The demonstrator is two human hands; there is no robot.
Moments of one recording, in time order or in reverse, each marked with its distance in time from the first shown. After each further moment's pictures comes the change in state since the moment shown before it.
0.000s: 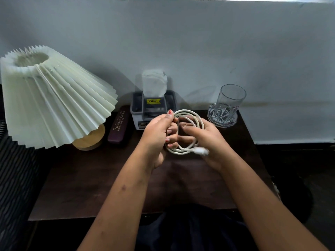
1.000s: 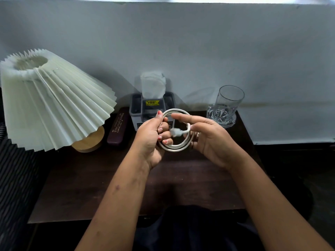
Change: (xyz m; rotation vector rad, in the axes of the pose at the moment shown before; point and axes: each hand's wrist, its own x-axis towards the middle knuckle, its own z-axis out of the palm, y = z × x) left_hand 0.005 0.000 -0.008 -0.206 0.109 -0.025; right_hand -0.003 -0.013 -0.013 -0.058 -0.250 -0.007
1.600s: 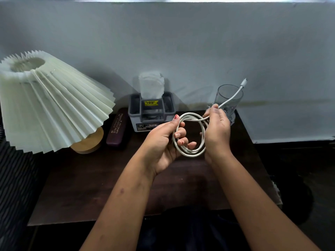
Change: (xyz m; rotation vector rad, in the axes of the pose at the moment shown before) left_hand -0.012 -0.011 0.014 0.048 -0.196 -0.144; right_hand 0.020 0.010 0.009 -0.173 0.943 -0.254
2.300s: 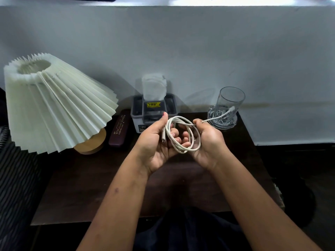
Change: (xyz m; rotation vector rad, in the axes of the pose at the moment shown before) left_hand -0.002 0.012 -0.011 -0.040 0.094 -0.040; right_hand -0.014 -0.007 0.007 0.459 -0.291 0.663
